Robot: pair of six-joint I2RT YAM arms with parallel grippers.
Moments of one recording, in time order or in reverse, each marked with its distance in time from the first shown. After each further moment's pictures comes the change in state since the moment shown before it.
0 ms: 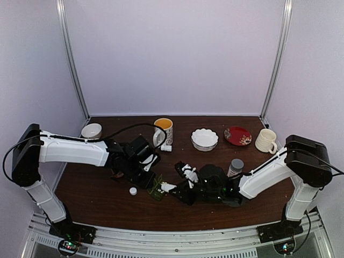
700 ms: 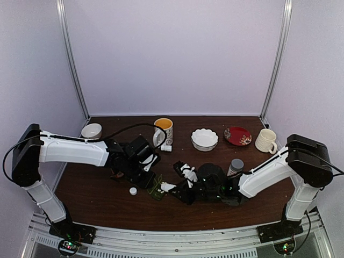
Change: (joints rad) left arm 0.000 0.000 0.000 -0.002 0.000 0.000; right arm 0.000 -0.011 0.011 -0.041 0.003 -0.019
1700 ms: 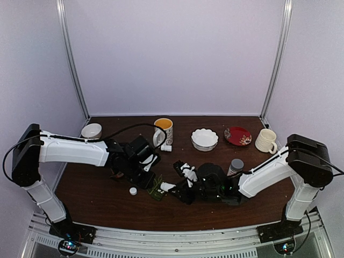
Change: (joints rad) left arm 0.000 0.000 0.000 -0.001 0.003 0.000; right arm 0.000 -0.001 0.004 0.004 -0.011 0.018
